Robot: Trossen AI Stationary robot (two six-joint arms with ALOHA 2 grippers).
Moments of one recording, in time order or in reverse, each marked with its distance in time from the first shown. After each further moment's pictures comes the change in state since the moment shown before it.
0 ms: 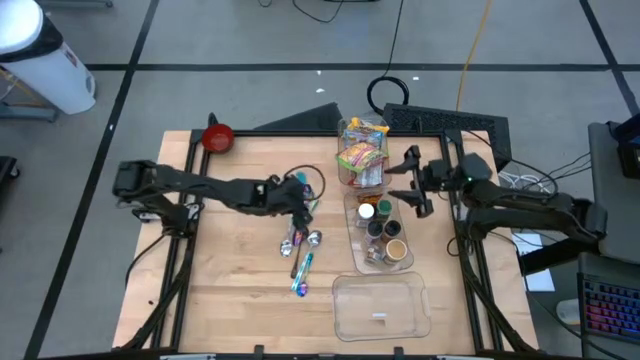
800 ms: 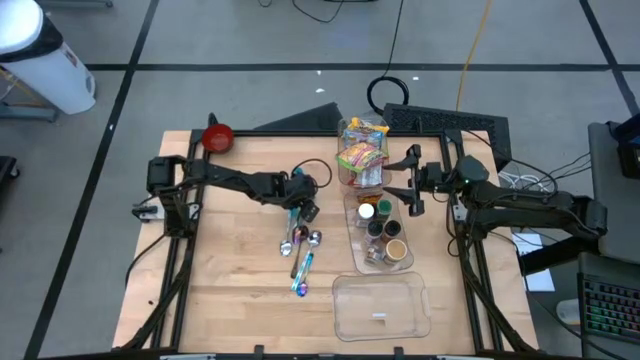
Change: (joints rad) left arm 0.166 0.244 0.001 0.100 0.178 -0.071; right arm 0.054 0.002 0.000 -0.057 0.169 -0.142
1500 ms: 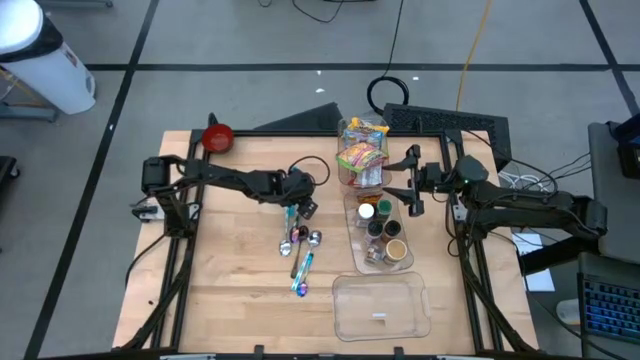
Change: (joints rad) left arm 0.002 -0.037 0.000 -0.040 -0.045 -0.006; right arm 0.000 0.000 0.000 -0.013 -0.002 0.000
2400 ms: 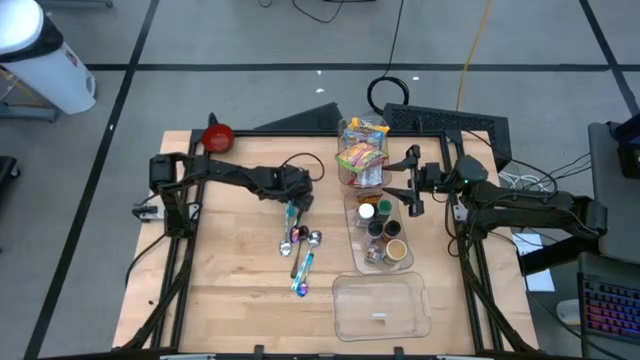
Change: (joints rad) left arm 0.064 0.065 0.005 -0.095 -0.044 -0.164; right arm 0.000 0.001 0.000 -0.004 0.002 -0.001
